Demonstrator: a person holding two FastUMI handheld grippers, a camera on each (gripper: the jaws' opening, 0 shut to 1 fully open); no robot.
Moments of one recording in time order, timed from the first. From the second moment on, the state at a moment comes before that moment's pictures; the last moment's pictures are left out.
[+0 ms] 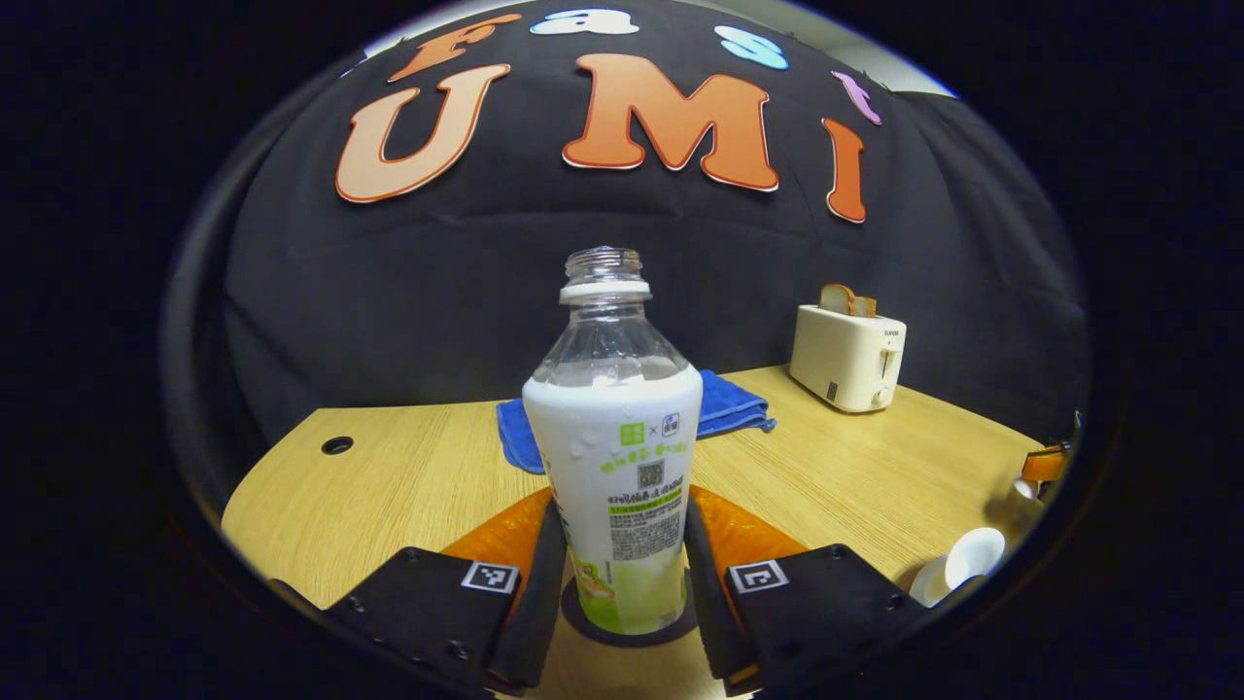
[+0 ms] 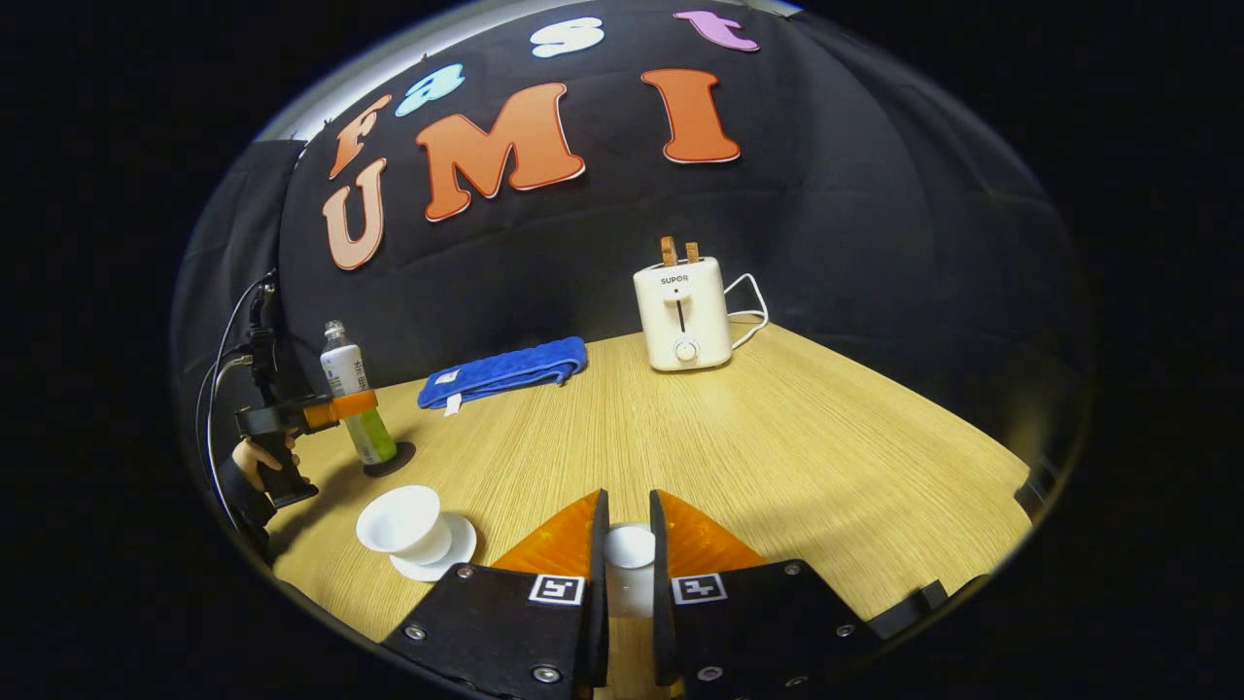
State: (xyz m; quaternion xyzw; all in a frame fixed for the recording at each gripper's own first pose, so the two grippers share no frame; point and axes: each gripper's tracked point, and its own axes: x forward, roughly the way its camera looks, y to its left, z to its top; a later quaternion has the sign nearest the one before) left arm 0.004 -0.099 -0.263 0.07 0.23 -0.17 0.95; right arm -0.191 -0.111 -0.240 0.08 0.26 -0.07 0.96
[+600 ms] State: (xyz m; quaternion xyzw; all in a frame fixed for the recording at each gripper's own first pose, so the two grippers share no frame) left arm 0.000 -0.102 -0.266 0.08 0.23 -0.17 0.95; right arm -0.190 -0.106 -0.238 0.08 0.26 -0.06 0.96
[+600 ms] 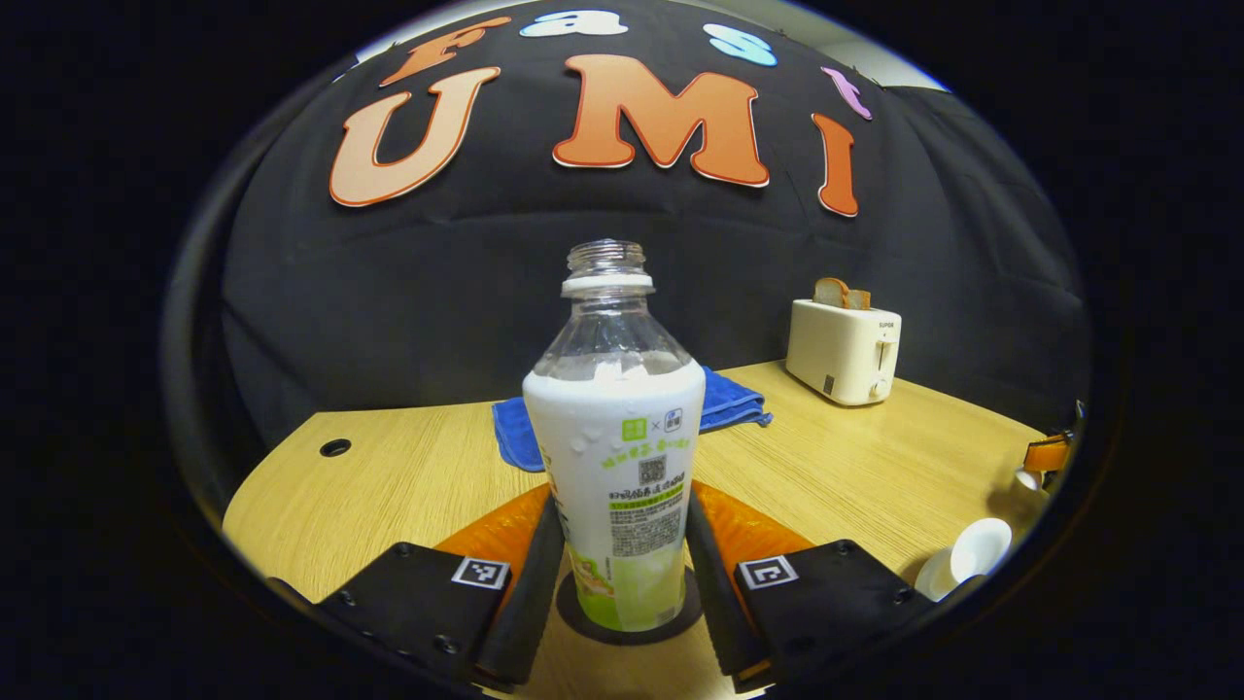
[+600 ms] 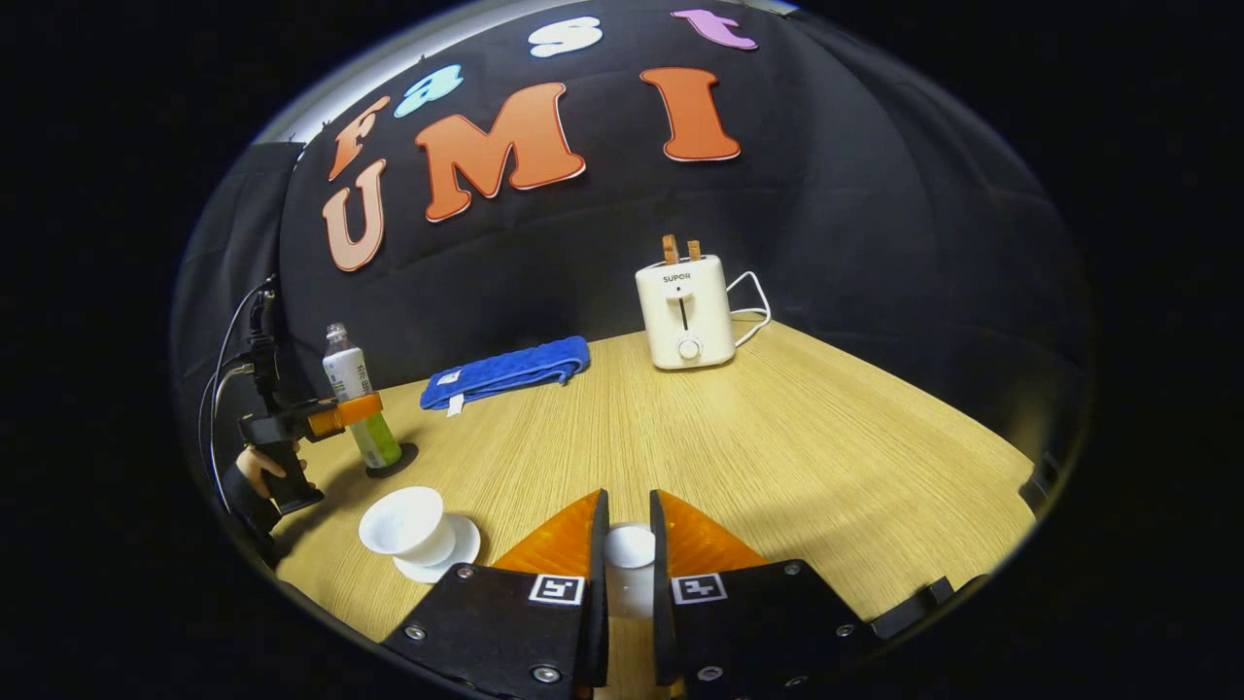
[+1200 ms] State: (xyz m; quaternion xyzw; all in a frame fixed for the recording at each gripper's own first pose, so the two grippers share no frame) left arm -0.010 -0.088 -0.260 0.08 0.22 -0.15 0.96; right arm -0.168 -0.060 -0.208 0.07 0.23 -0.02 0.97
